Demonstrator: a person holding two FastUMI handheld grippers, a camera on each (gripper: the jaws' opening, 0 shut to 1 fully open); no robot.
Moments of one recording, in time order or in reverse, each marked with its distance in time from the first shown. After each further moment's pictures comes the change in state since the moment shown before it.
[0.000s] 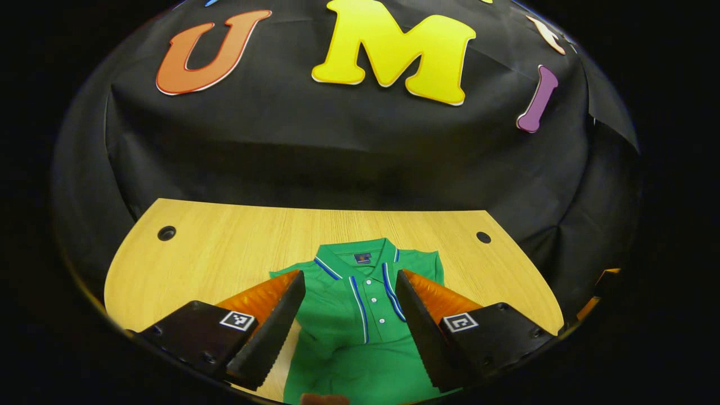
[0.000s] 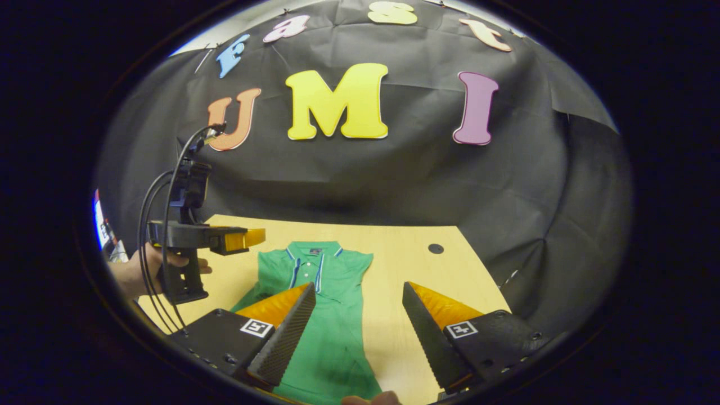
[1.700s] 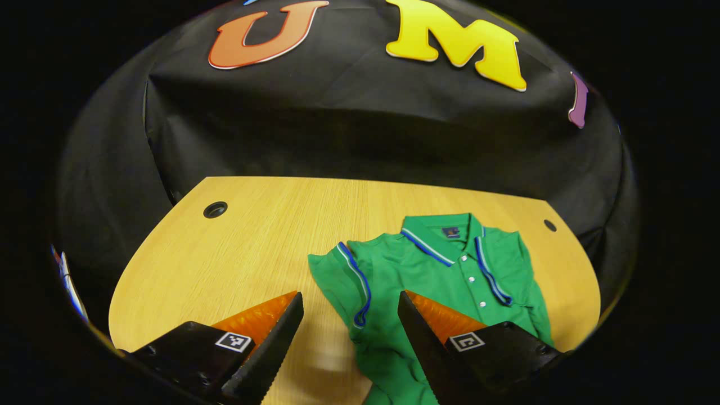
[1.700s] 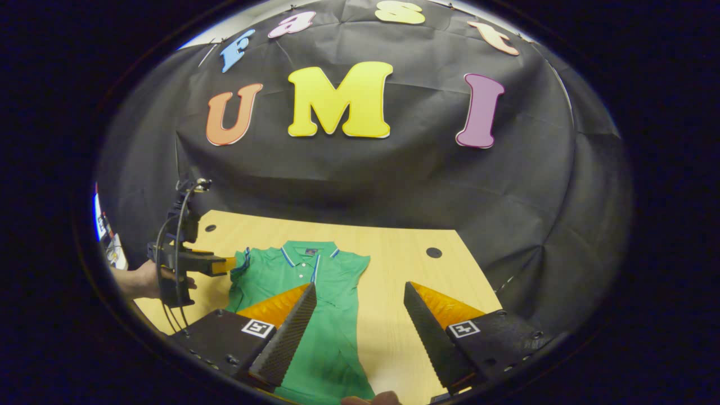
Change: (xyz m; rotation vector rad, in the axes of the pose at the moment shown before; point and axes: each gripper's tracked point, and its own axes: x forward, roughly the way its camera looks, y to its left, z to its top) left arm 0.045 0.124 -0.109 -0.009 0.217 0.183; right arm 0.019 -0.007 0.004 -0.043 0.016 -0.029
